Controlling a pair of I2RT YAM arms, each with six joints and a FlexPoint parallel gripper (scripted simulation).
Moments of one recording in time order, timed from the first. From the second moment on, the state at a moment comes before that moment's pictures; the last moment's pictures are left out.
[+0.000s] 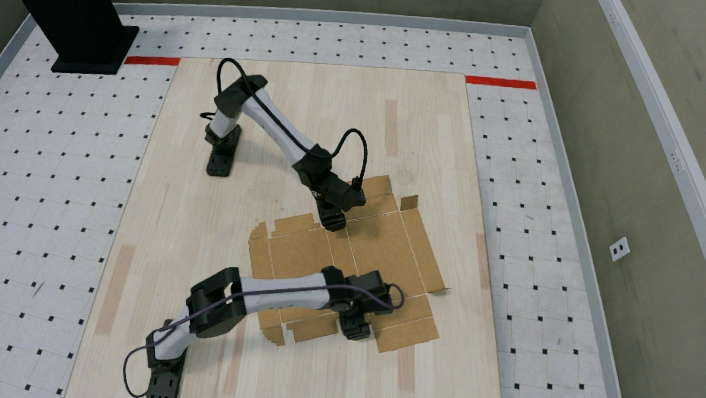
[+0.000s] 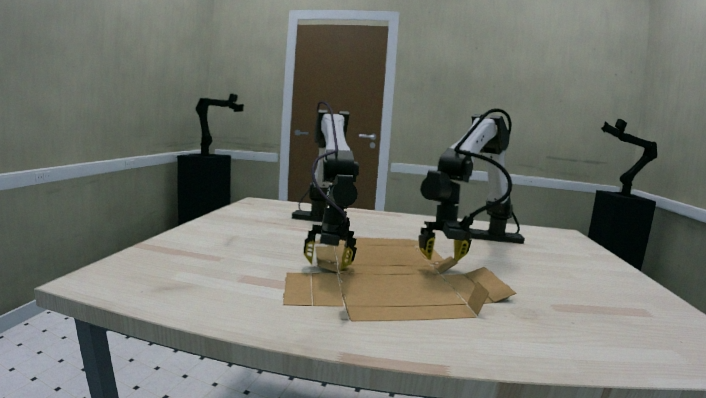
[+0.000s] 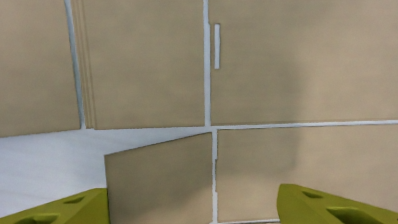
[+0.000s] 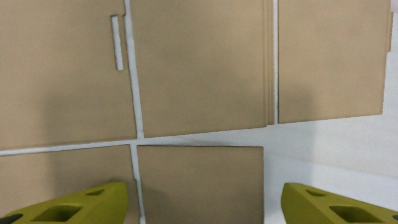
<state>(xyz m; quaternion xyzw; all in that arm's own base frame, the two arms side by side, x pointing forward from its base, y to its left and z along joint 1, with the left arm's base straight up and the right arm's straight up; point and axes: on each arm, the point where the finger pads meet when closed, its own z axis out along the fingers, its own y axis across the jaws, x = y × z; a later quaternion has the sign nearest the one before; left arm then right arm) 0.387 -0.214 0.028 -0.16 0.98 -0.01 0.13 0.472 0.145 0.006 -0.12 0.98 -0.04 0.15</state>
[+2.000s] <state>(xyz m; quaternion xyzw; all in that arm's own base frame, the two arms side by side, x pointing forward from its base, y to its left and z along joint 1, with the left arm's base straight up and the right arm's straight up) 0.404 -0.268 0.040 -0.16 0.98 -0.02 0.13 0.472 0.145 0.006 -0.12 0.98 -0.04 0.15</state>
